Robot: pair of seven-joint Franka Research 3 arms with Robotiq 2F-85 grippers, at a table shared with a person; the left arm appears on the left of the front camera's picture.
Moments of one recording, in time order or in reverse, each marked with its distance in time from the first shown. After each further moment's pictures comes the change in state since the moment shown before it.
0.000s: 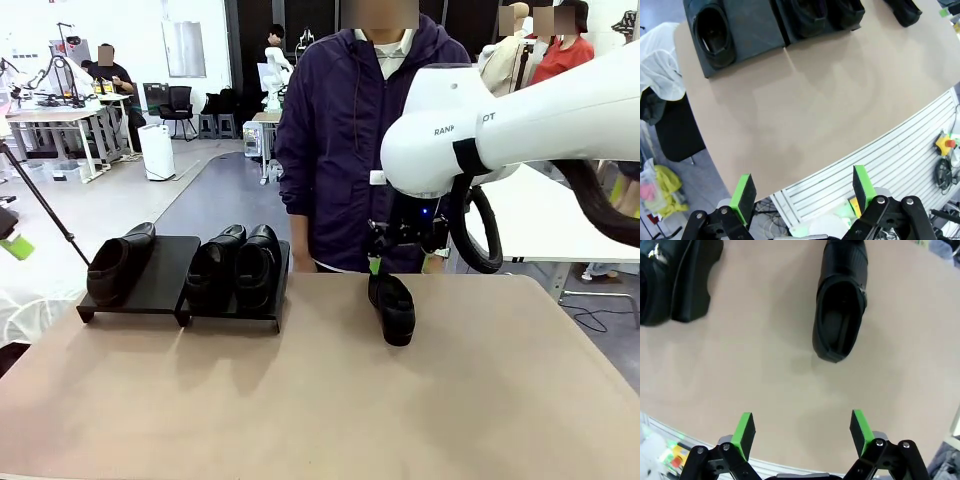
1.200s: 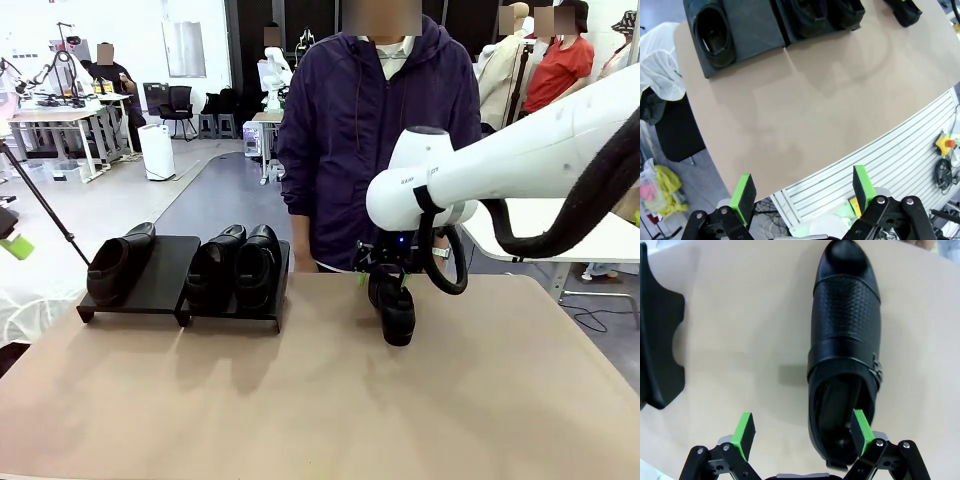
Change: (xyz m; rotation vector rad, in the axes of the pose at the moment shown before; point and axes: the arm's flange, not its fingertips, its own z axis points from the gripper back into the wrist) left arm 0.000 0.000 0.000 0.000 0.000 0.000; right arm 0.084 -0.022 -0.123 0.033 0.002 -0.117
